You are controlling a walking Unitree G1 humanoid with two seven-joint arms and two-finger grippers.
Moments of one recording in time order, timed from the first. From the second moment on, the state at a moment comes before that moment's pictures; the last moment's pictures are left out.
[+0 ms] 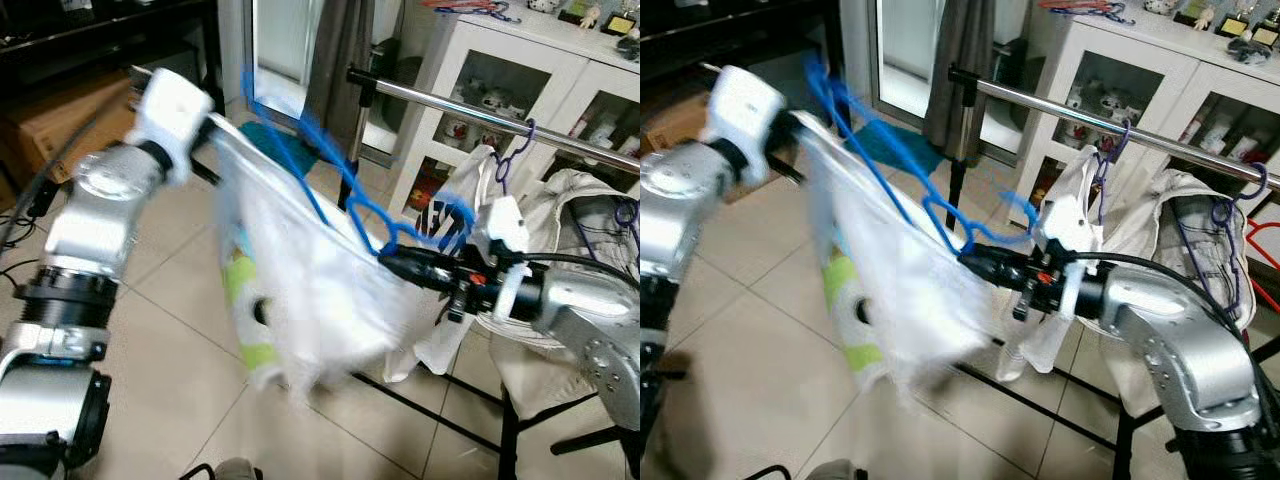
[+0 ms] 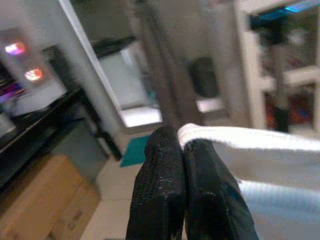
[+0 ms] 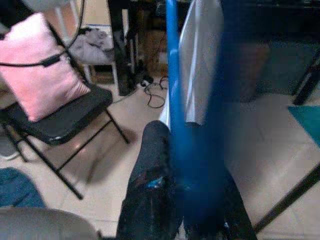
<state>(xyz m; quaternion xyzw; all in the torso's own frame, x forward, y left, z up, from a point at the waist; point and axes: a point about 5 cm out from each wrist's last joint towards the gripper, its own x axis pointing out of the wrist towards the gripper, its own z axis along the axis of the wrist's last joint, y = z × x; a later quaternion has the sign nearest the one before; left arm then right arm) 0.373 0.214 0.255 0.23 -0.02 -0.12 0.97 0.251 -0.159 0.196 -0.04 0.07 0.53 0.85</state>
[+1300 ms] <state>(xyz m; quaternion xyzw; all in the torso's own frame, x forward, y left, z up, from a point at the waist) 0.382 0.185 0.233 -0.02 -0.06 -0.08 1.00 0.248 -0.161 0.146 0.04 0.12 0.42 0.90</state>
